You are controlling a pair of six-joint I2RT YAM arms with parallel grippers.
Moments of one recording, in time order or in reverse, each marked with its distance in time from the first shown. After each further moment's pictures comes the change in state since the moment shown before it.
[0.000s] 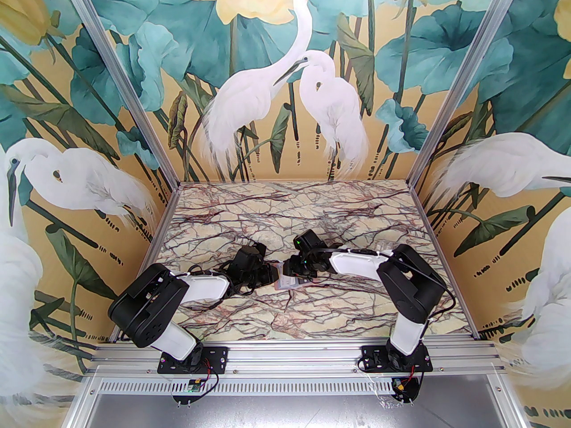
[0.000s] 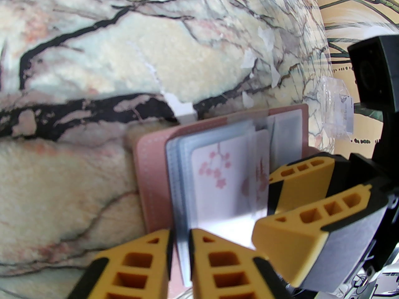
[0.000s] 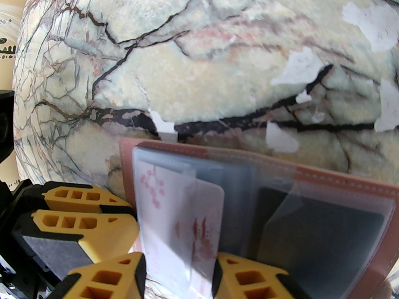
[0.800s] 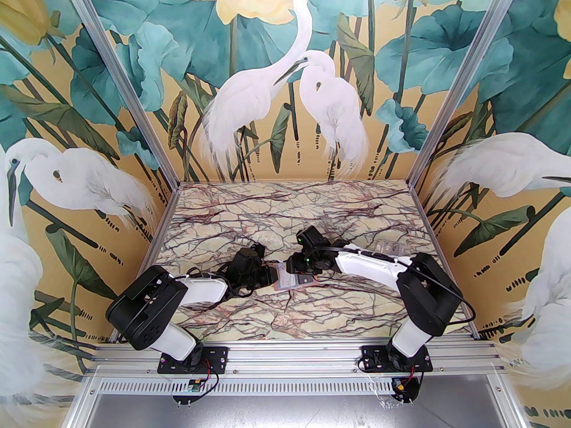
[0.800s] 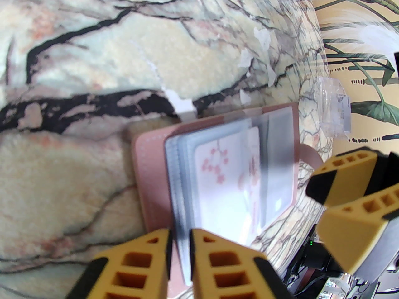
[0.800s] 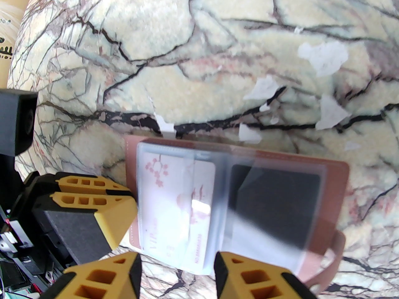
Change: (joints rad) left arm 0.000 -0.027 -0.051 0.059 -0.010 0.000; right arm 0.017 -0.118 0.037 -0.158 0.137 -0.063
